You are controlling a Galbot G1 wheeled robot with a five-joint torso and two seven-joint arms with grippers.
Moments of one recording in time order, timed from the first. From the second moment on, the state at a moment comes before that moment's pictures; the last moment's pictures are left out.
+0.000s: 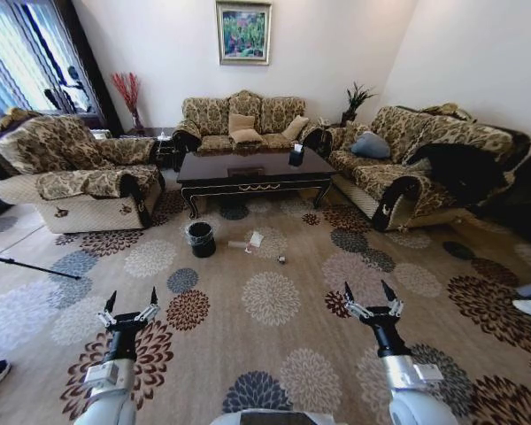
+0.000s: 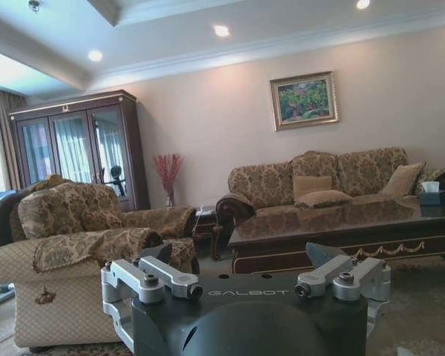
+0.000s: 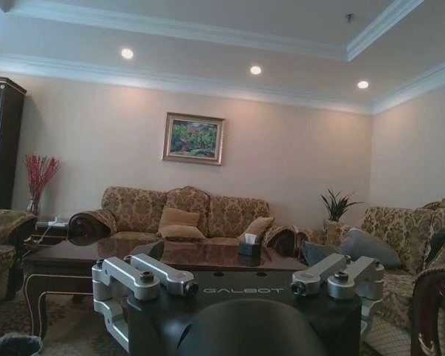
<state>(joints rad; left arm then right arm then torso) 1.76 -1.54 -0.83 -2.16 -0.09 -0.19 0.00 -1.82 1.27 0.71 2.13 0.27 0.35 0.02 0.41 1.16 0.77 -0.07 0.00</state>
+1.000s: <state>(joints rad) 1.78 -1.55 -0.83 -2.14 -0.08 -0.21 0.00 -1.82 1.29 0.71 2.13 0.27 0.36 0.02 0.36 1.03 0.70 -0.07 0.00</state>
